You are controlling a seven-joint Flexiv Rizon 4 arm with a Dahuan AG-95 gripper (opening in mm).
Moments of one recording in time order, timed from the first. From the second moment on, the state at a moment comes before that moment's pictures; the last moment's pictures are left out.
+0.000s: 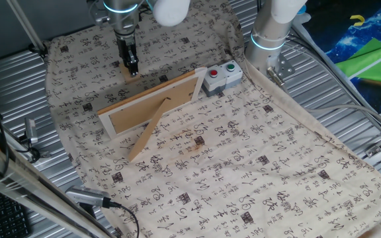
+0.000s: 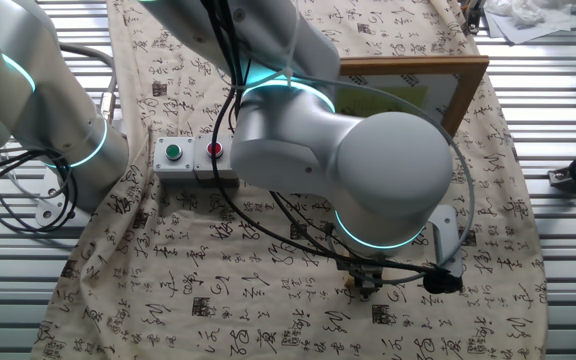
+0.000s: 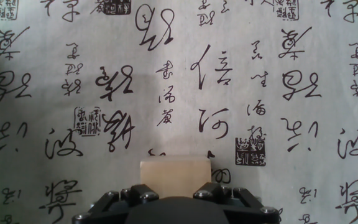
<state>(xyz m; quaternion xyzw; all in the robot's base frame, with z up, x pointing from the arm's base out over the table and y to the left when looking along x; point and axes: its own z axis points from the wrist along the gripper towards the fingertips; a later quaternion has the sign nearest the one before) 0.485 -0.186 0.039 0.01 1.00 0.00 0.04</state>
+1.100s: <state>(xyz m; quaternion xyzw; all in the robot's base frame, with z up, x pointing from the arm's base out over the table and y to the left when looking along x) 0.516 -0.173 0.179 -0.03 1.00 0.00 0.03</state>
